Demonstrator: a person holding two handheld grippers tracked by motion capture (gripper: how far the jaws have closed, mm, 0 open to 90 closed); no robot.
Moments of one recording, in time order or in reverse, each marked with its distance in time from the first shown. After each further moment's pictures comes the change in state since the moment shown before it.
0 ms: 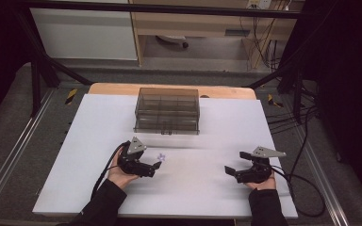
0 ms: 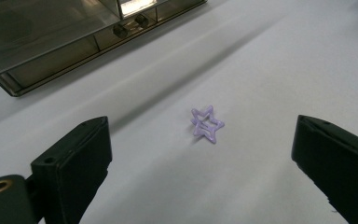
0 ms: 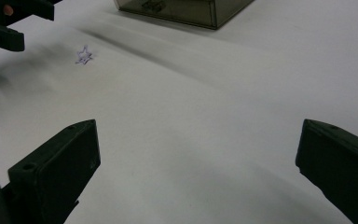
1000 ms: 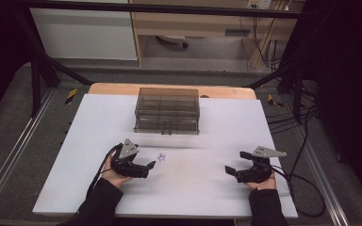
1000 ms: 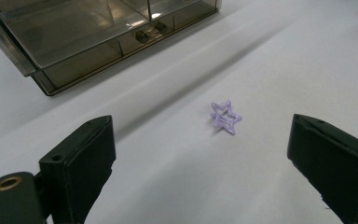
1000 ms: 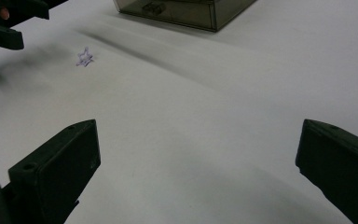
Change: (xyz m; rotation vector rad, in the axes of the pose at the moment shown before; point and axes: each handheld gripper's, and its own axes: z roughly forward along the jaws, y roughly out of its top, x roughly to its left) left arm 0.008 -0.016 -0.013 -0.061 0.035 0.020; right arm 0.000 0.001 -0.001 -0.008 0.002 0.001
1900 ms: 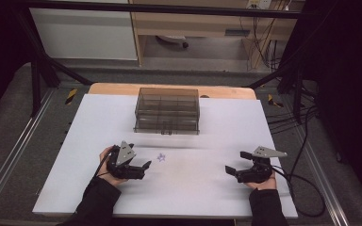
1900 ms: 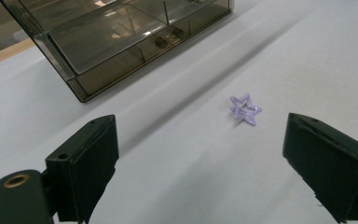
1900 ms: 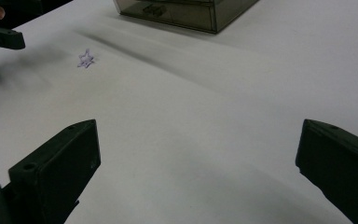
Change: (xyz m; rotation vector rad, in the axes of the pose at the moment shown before) left arm 0.001 -0.008 -0.011 -0.041 0.074 0.098; right arm 0.000 0.000 -0.001 -0.005 0.001 -0.001
